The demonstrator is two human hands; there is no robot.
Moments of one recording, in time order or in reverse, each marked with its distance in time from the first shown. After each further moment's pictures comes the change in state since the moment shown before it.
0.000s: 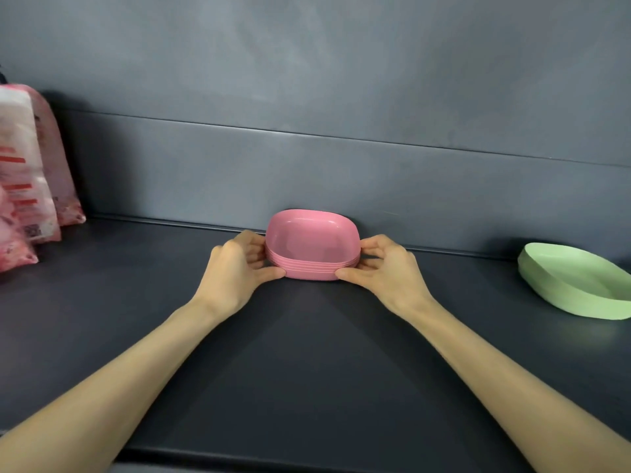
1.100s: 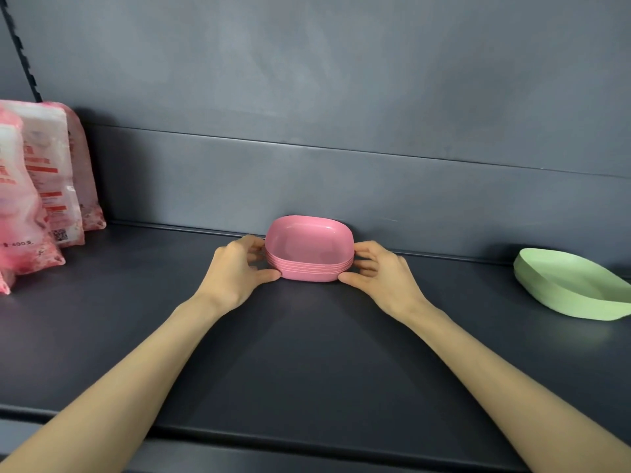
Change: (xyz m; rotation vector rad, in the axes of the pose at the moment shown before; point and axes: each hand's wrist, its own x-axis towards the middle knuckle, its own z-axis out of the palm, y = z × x) left_hand -0.007 0.002 -0.019 0.166 -0.043 -0.013; right_hand -0.003 0.001 0.006 -0.155 -0.088 -0.092
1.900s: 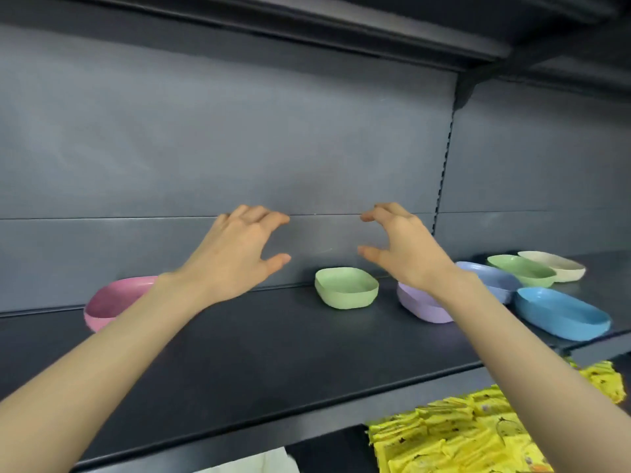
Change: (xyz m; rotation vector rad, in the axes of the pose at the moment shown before) left_hand -0.083 0.265 0.042 0.448 0.019 0.856; right_hand -0.166 -0.059 -0.270 -0.733 0.378 -0.006
